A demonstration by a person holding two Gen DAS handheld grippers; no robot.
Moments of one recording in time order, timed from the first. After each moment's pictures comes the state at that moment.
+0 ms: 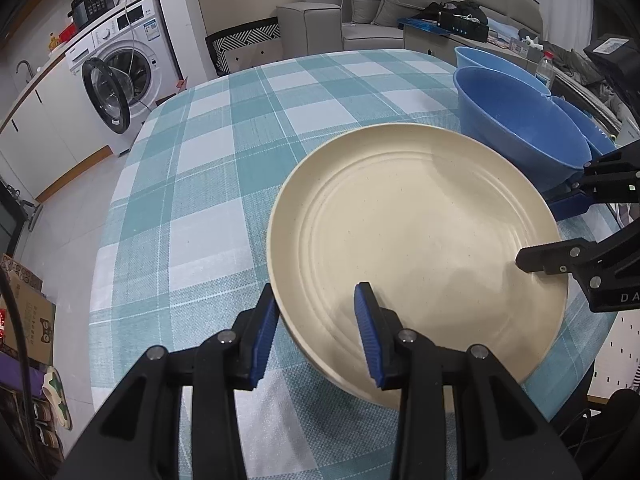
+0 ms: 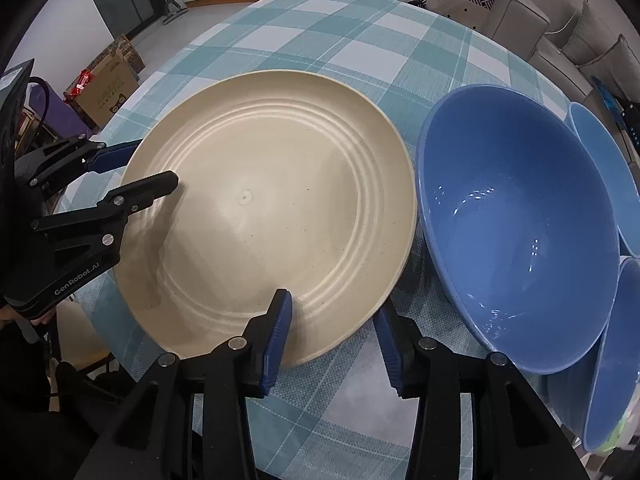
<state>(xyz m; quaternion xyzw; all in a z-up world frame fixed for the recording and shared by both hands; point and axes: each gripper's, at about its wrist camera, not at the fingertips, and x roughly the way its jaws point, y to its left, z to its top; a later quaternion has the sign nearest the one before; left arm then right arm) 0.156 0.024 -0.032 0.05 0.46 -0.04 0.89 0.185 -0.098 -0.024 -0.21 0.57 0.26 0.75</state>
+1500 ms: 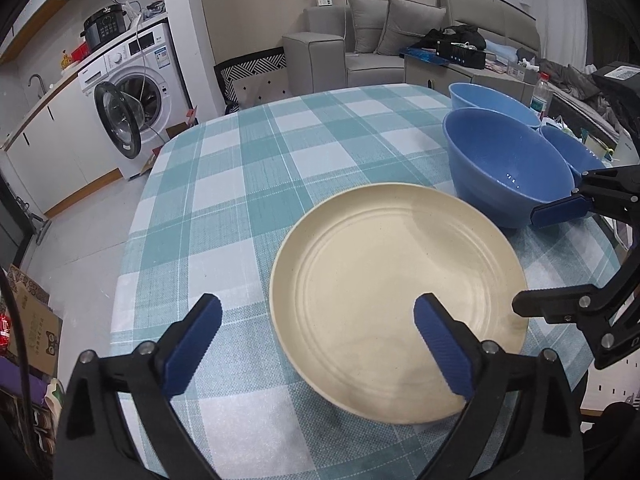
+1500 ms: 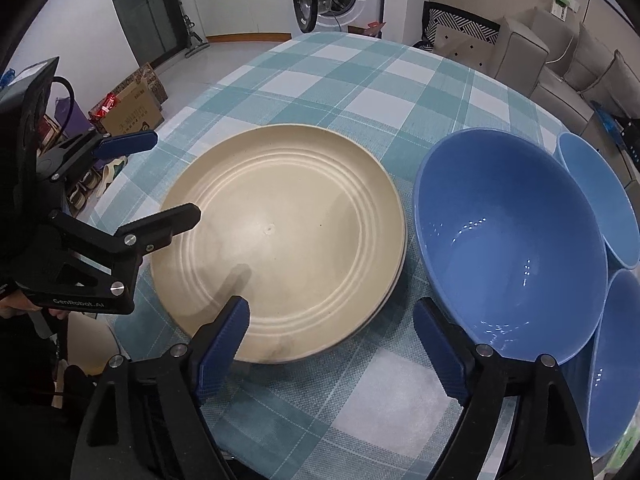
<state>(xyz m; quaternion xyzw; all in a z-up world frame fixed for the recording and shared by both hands) 0.146 0.018 0.000 0.05 0.41 -0.04 0.91 0.164 -0.113 0.008 -0.17 0.51 0.31 0.79</state>
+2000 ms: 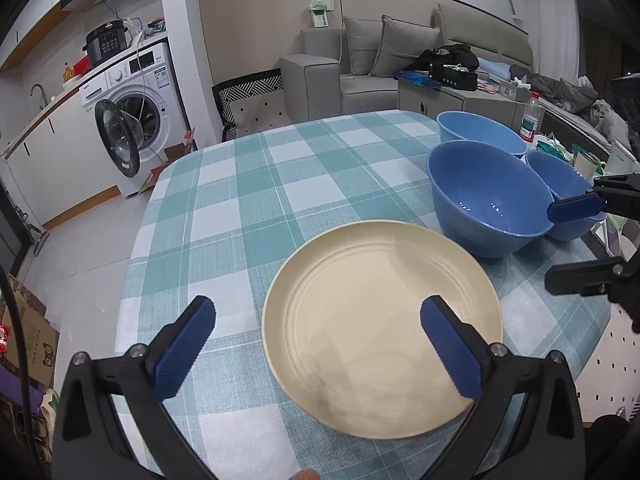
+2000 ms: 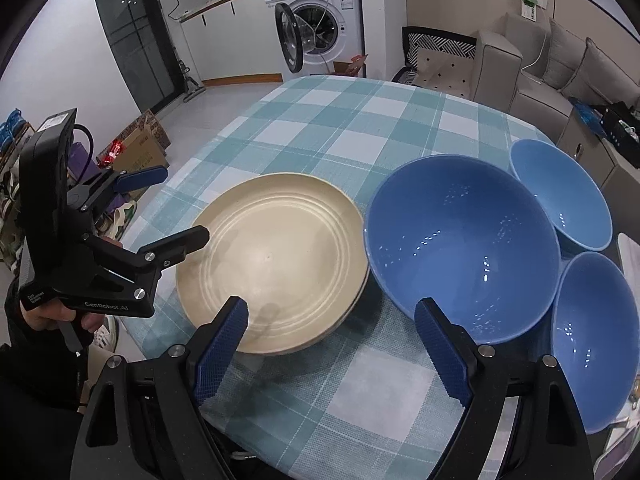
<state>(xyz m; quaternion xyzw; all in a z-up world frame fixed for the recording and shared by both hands) 0.145 0.009 0.024 0.05 0.37 -0.04 0.93 0.160 -0.160 0.052 -0.11 0.47 0.30 0.83</state>
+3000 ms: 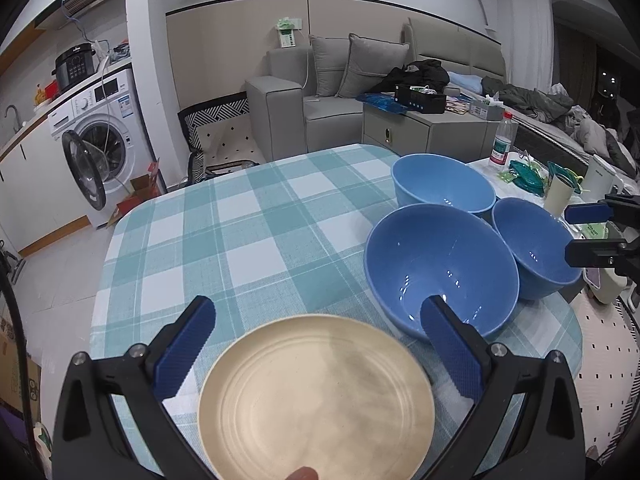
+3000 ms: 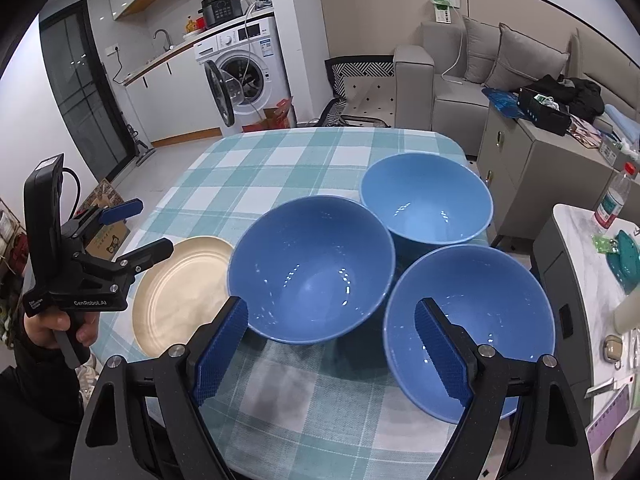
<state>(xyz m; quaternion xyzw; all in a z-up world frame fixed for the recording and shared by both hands) 0.204 -0.051 0.066 0.05 0.35 -0.10 0.93 0.185 -0.280 0.101 -0.04 0.43 0.21 0.88</state>
